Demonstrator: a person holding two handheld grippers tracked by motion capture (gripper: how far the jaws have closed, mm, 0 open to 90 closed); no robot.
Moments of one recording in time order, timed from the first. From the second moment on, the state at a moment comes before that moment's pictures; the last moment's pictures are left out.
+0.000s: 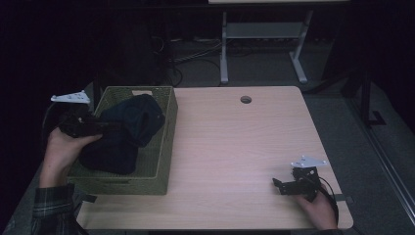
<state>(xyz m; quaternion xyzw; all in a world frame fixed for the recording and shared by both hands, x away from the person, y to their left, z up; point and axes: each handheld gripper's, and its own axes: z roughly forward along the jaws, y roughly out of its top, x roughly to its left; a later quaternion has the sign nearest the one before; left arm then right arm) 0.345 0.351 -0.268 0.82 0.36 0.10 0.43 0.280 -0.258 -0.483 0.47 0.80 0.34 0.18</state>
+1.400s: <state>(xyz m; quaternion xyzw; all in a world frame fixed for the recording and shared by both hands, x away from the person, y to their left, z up) 0.357 0.285 -0.211 0.83 0.29 0.08 0.47 0.280 -0.258 -0.483 0.47 0.80 0.34 0.18</state>
